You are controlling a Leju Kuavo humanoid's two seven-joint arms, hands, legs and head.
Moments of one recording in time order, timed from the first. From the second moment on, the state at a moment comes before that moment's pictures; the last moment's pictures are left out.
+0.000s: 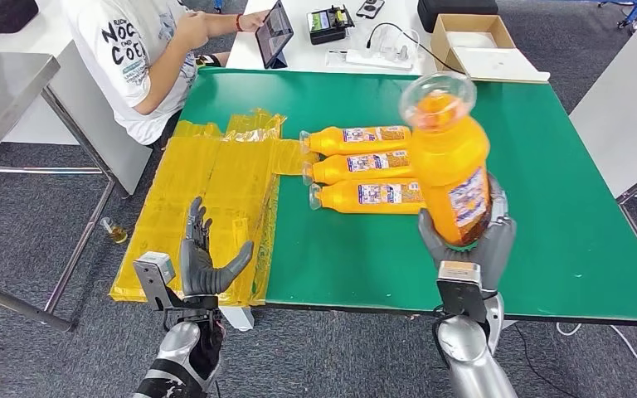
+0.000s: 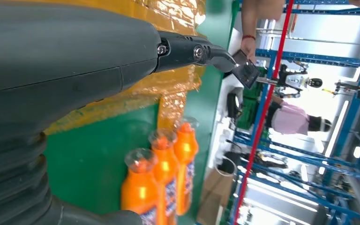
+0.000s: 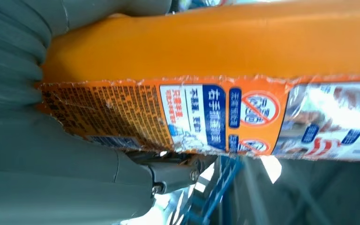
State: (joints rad) left arm -0.14 -0.27 -0.16 -1.12 0.01 0.10 -0.57; right arm -0.16 0.02 0.26 -1.50 0.49 -0.62 -0.60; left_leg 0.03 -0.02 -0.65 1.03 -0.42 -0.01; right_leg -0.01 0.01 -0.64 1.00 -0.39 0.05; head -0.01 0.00
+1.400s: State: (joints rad) left arm -0.23 -0.17 -0.31 -1.08 0.25 -0.40 -0.42; right arm -0.20 0.23 0.44 -0.97 0.41 -0.42 -0.70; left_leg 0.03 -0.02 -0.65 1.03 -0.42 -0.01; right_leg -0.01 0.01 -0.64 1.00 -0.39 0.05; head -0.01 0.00
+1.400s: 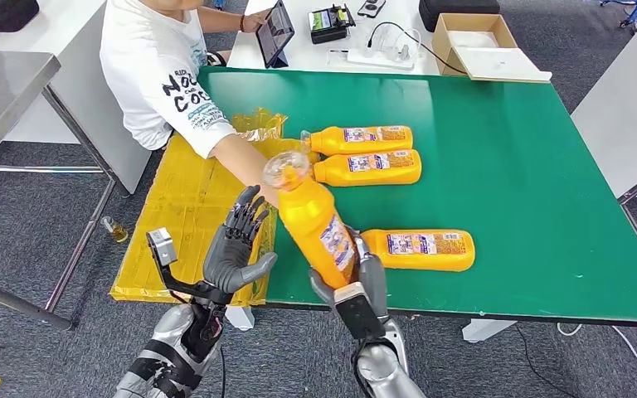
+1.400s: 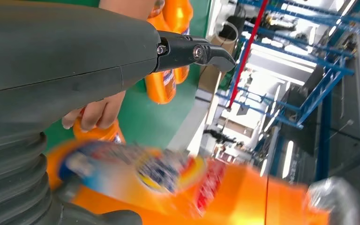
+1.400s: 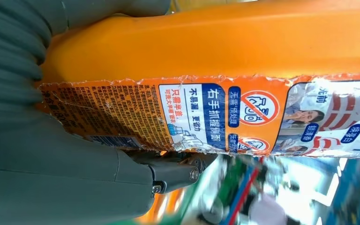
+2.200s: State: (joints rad) left arm -0.28 -0.14 -0.38 -0.97 0.30 -0.50 -0.42; right arm -0.36 0.32 0.55 -0.55 0.47 -0.44 -0.69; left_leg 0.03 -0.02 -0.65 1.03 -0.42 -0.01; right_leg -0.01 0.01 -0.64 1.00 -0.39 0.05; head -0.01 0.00
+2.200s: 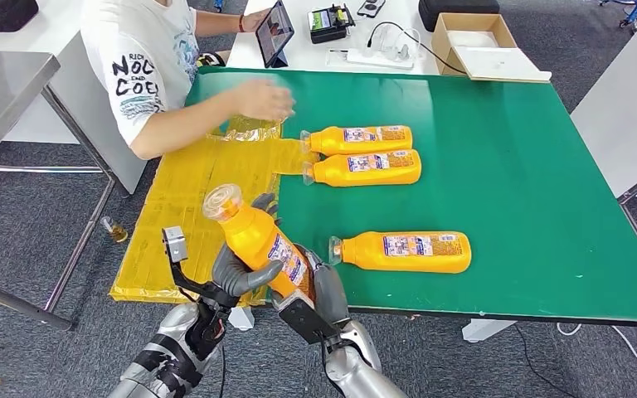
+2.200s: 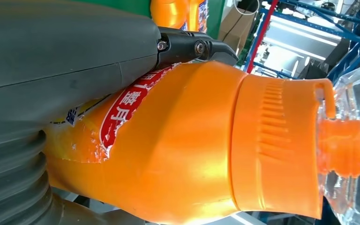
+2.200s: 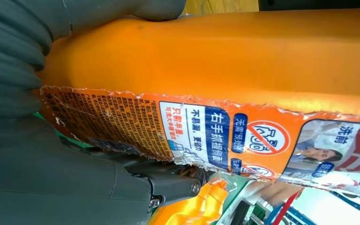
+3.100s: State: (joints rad) left arm -0.32 -0.13 -0.41 -0.91 0.26 -0.52 -0.45; right arm -0.39 0.33 0.55 -0.51 0.50 -0.46 -0.67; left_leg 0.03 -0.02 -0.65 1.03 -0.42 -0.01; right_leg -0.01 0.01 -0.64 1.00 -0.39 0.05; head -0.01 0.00
